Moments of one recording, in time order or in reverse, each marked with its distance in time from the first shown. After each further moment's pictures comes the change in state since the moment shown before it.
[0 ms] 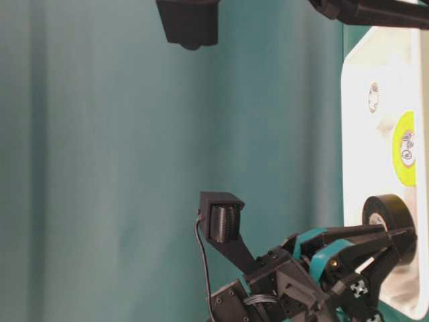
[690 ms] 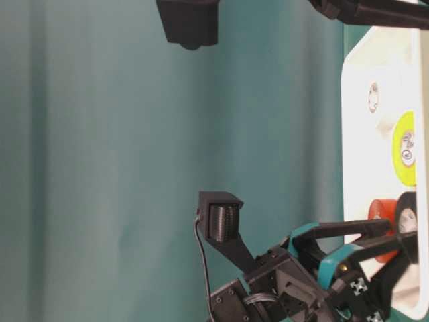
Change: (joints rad) left arm 0.000 0.002 0.000 0.002 -0.011 -0.002; right arm 0.000 0.000 0.002 0.000 0.000 0.000
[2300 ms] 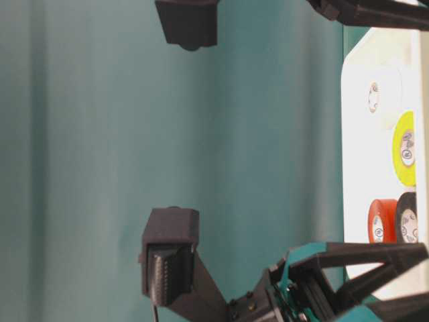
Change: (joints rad) left arm -0.313 -0.095 0.009 -0.005 0.083 -0.202; right arm 0.000 0.003 -0.005 0.000 0.000 0.000
